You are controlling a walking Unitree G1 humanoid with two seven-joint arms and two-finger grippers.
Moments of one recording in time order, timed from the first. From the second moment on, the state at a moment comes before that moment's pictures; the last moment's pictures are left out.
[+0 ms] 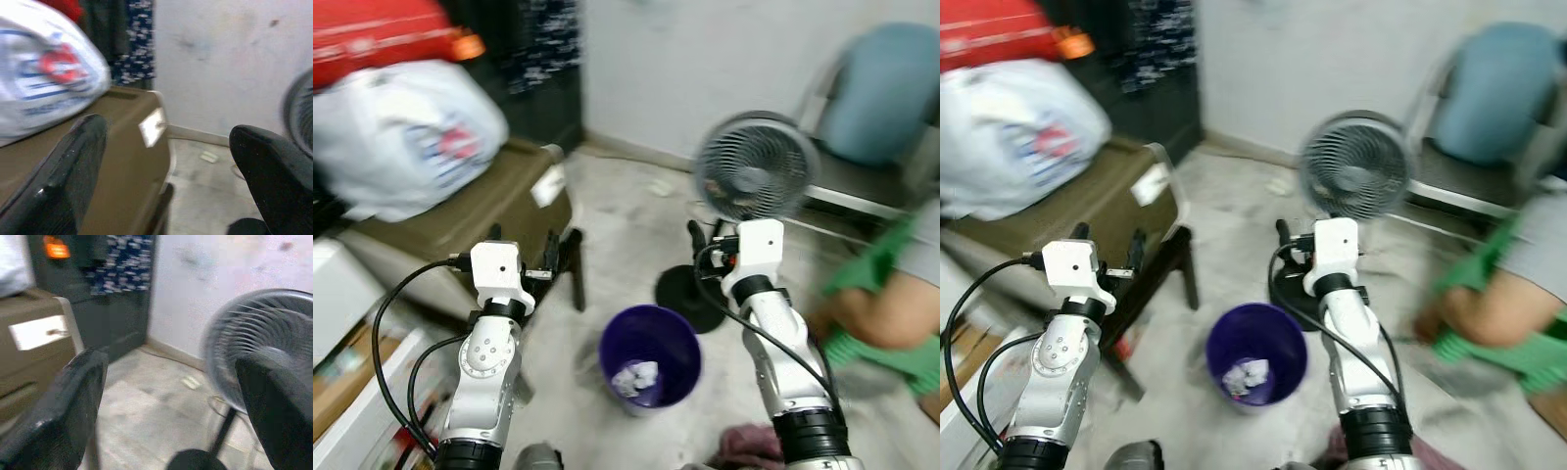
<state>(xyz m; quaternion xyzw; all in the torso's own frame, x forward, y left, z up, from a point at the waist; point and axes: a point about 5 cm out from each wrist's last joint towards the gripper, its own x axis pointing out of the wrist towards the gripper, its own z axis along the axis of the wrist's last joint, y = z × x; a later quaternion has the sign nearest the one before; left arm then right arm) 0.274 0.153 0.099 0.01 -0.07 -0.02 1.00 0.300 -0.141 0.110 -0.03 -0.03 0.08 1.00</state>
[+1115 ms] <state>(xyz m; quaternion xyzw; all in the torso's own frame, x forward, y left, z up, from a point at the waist) 0.283 0.152 0.099 0.03 -0.06 0.00 1.00 0.304 -0.142 0.113 -0.05 -0.03 0.09 0.99</state>
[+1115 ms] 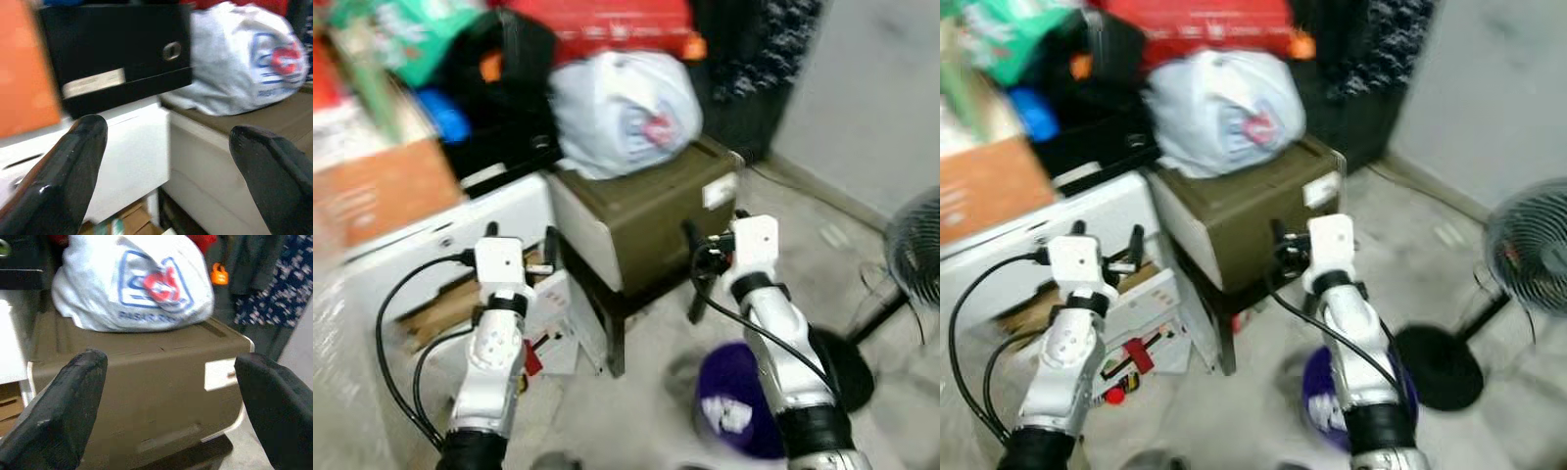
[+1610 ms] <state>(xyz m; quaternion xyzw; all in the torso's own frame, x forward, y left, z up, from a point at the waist) 0.270 0.169 0.094 0.06 -0.05 0.02 1.00 0.301 -0.136 0.111 -0.04 -0.03 0.10 0.99</state>
